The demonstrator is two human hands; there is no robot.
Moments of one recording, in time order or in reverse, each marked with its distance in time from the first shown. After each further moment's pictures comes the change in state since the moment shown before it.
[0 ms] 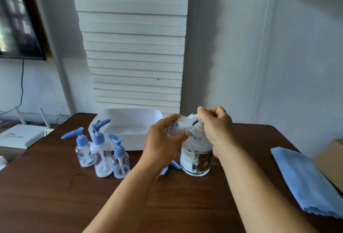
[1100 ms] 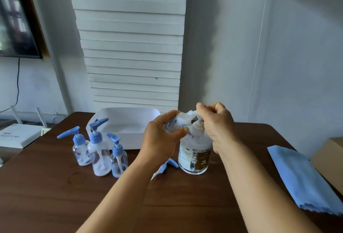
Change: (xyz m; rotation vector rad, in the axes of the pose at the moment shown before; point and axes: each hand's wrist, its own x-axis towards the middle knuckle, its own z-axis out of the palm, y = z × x) left_hand 0.000 0.007 -0.001 0.007 -0.014 0.014; right_hand 0.003 -0.004 -0.004 0.016 -0.006 -0.022
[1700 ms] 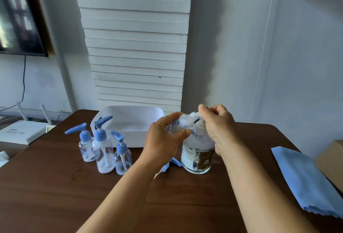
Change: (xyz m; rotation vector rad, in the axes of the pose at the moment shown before) left_hand -0.002 -0.004 -0.002 -0.011 -0.013 -0.014; right_hand -0.002 0.006 0.005 -0.050 0.000 0.025
